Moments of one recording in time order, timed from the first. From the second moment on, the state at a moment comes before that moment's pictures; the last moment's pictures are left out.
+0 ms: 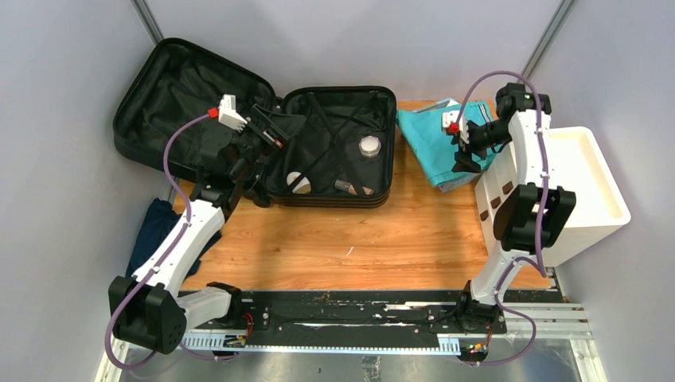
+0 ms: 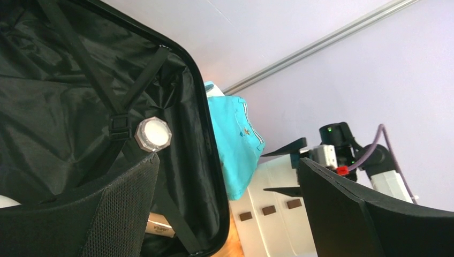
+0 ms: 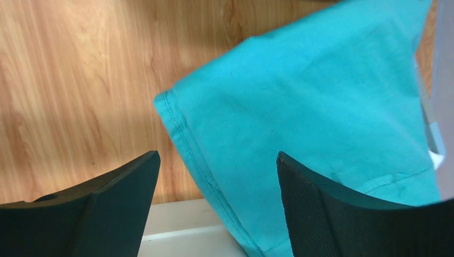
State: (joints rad) left arm -0.24 1.14 0.92 0.26 0.26 -0.97; right arm -0.16 1.82 1.86 -1.45 -0.73 -1.69
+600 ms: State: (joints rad) left arm -0.24 1.15 0.93 0.27 0.30 -0.98; right arm -0.12 2.05 1.99 -1.08 -0.54 -0.90
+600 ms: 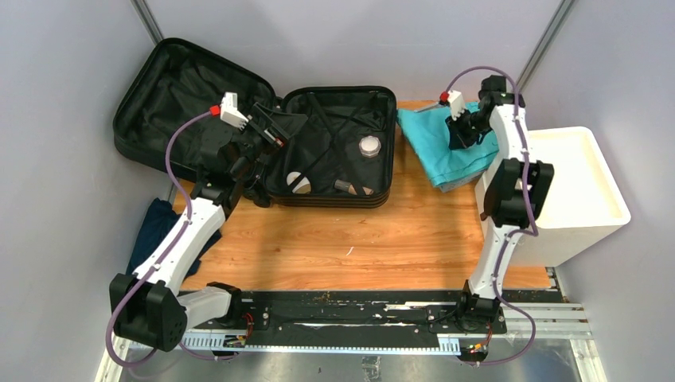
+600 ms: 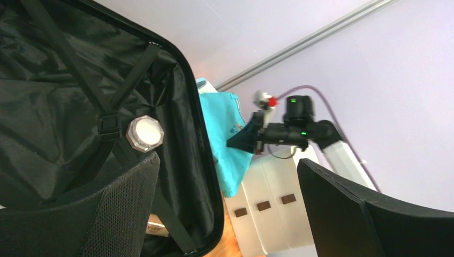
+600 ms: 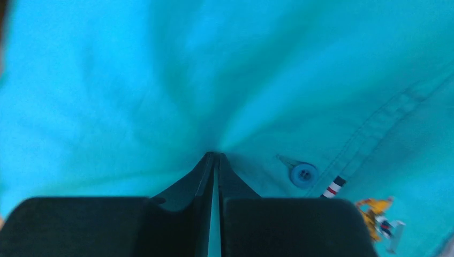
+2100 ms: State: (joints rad) left arm -0.28 1.14 0.99 -0.03 0.35 -0.43; right arm -0.35 1.37 1.77 -1.24 -0.35 -0.49
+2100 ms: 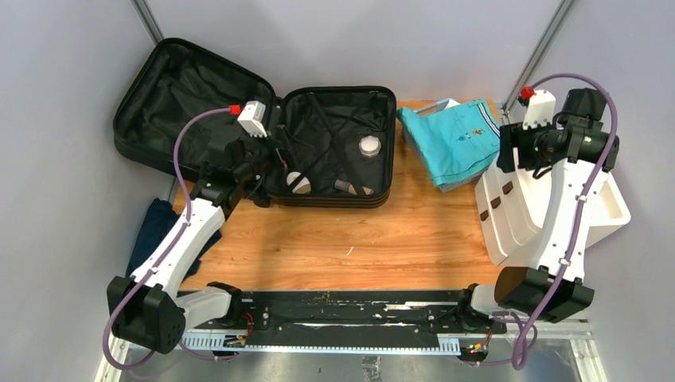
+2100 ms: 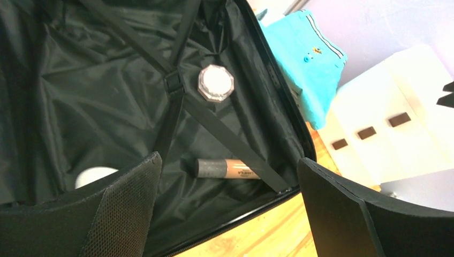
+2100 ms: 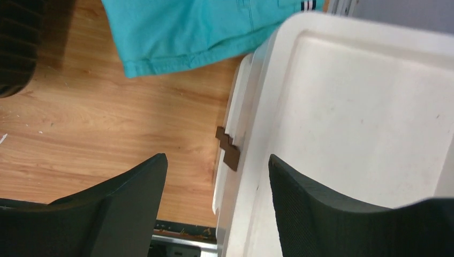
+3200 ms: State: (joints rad) left arm -0.73 1.26 0.95 0.15 0.62 -0.21; right arm -0.41 1.28 1.60 -1.28 -0.34 -0.44
